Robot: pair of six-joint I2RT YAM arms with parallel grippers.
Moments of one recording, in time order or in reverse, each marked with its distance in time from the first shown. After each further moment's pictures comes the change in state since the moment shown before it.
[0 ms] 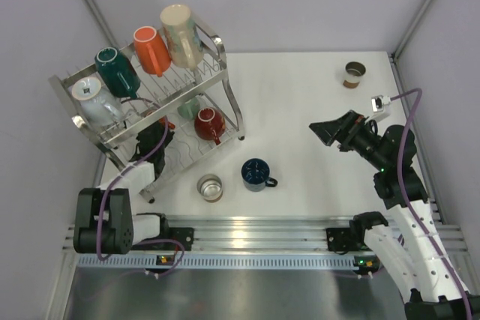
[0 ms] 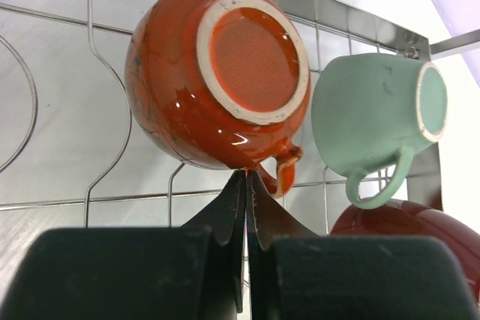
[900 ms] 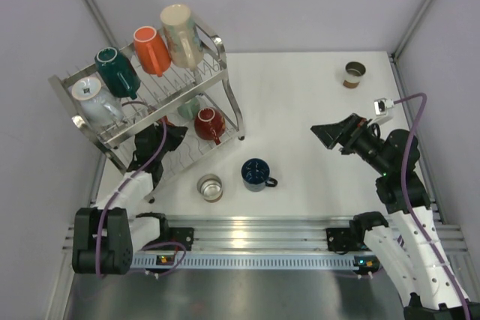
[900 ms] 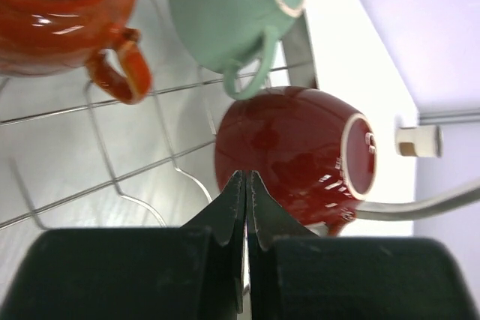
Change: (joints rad) left arm 0.001 -0.147 -0.058 0.001 0.400 -0.076; right arm 0.000 -0.043 0.000 -0.033 0.004 0.000
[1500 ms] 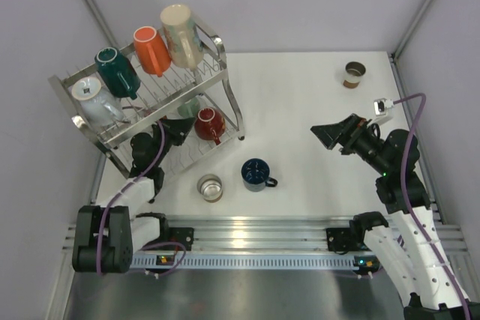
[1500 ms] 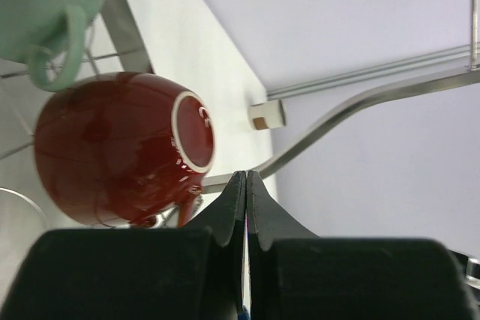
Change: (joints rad) left arm 0.000 -0.002 -0.102 0.442 0.242 -0.295; right arm 0.000 0.000 0.000 -0.005 0.000 -0.008
